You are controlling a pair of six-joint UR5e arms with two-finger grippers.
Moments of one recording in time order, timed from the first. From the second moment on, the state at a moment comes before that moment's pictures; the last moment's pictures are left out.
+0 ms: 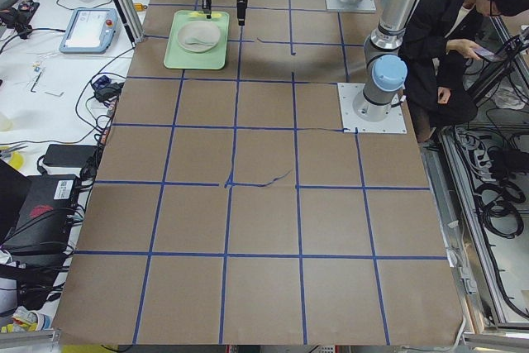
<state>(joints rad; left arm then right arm) -1.63 -1.63 -1.59 -1.44 1.59 -0.05 1.72 -0.84 1.30 -2.03 -1.55 0.16</state>
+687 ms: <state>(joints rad) -1.63 -1.63 -1.59 -1.44 1.59 -0.05 1.70 -0.95 1.34 -1.94 -1.56 0.14</state>
